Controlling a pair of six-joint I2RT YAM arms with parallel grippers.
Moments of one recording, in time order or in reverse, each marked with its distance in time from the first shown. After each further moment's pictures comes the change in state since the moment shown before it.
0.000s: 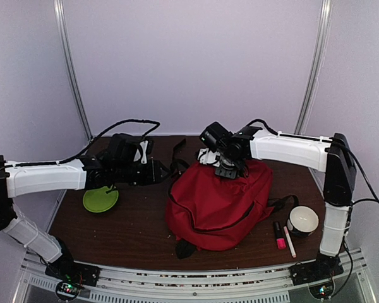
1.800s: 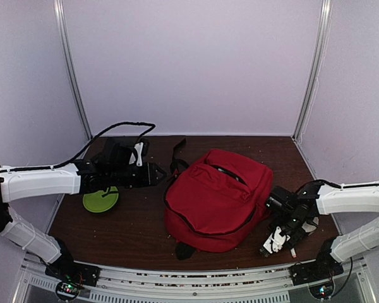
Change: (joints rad) left arm 0.000 -0.061 -0.063 0.015 -0.037 0.014; right arm -0.036 -0.706 -1.059 -0.053 -0.452 -0.864
